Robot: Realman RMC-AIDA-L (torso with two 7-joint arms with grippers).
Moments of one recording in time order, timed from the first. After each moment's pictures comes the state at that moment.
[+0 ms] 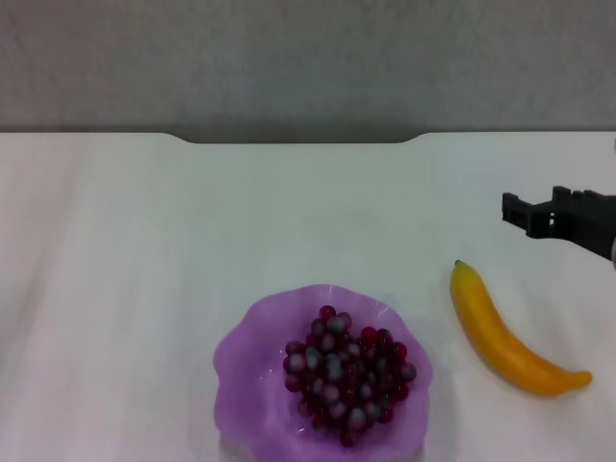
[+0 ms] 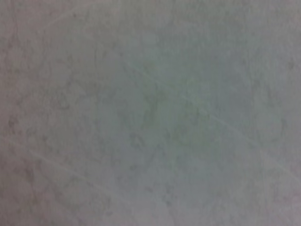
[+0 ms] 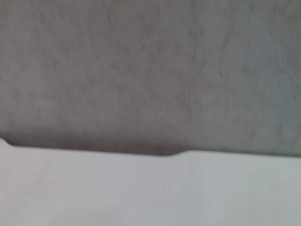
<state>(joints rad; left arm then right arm) -0.04 -2.03 -1.69 -1.45 2.67 -0.14 0.30 0.13 2.00 -1.78 -1.51 0.29 0.53 0.12</state>
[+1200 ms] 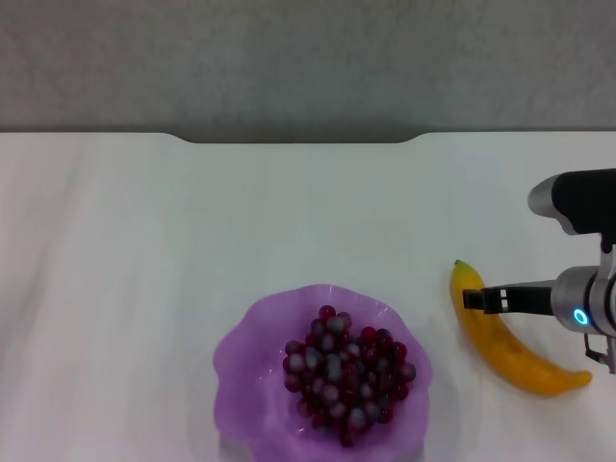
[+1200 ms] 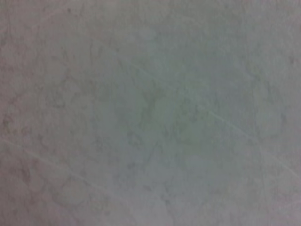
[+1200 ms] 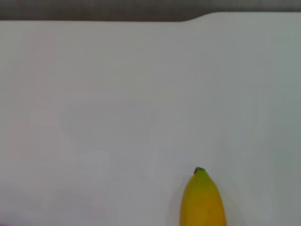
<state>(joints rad) -0.08 -2.03 -1.72 -1.44 2.67 -0.18 0.31 0.42 2.00 -1.78 -1.05 0.49 0.66 0.08</state>
